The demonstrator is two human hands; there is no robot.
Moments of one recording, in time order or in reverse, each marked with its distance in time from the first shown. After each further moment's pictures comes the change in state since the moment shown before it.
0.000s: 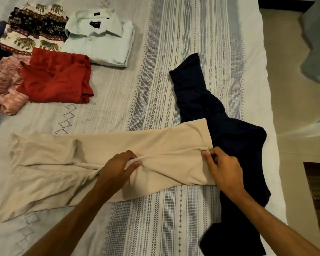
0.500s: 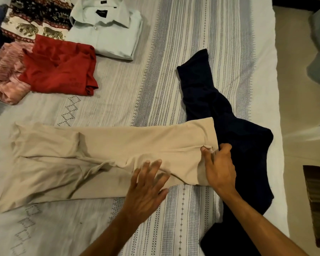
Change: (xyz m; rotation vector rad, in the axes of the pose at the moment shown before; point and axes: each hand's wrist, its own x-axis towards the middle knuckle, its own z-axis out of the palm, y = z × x) left_hand -0.061 0.038 0.085 0.484 0.218 0.347; right_hand 0.000 -0.027 0.023 0.178 -0.040 0.307
